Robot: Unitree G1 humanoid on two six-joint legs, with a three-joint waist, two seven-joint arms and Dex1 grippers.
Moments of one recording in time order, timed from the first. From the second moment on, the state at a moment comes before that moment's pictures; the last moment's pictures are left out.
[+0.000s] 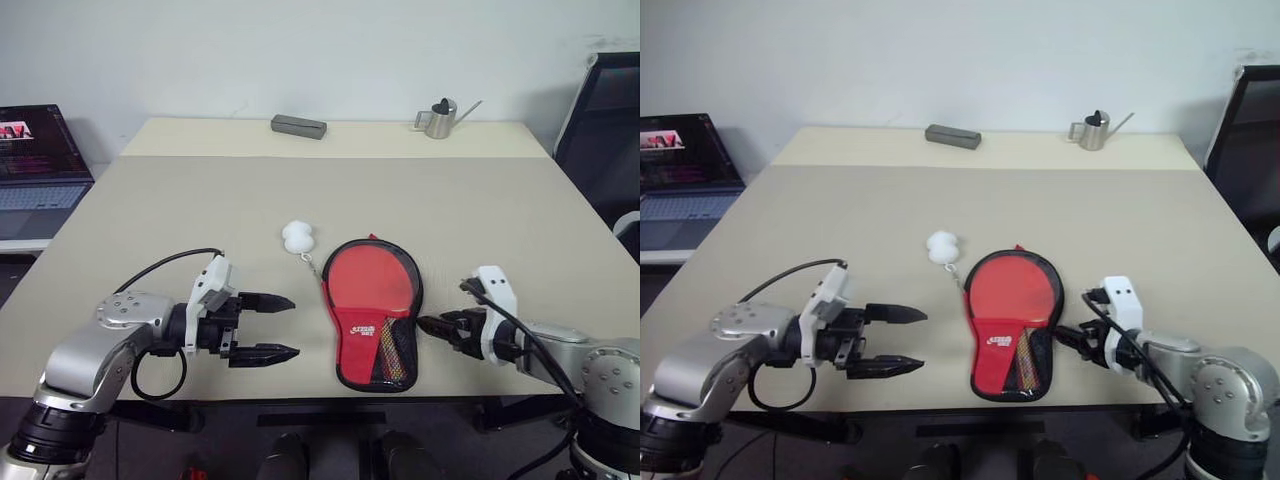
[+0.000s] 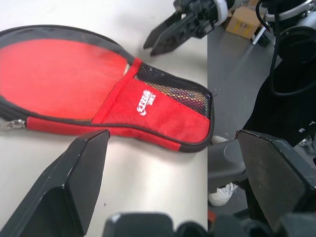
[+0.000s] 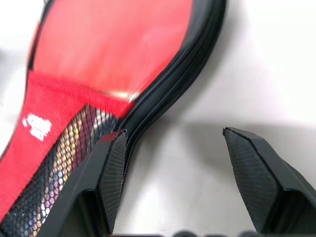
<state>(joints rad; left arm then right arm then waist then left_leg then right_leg) -0.22 0.83 0.04 -0.27 -0.63 0.58 -1.26 -0.27 -0.38 -0.41 -0.60 1.00 1.60 0.02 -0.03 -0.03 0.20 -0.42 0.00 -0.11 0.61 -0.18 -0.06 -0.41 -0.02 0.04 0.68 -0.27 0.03</state>
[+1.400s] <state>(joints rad) -0.54 0.65 0.04 0.12 -0.40 0.44 -0.93 -0.55 -0.46 0.30 -0.02 0.29 0.68 0.71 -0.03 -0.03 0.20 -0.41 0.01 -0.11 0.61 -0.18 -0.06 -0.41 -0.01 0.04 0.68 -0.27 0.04</state>
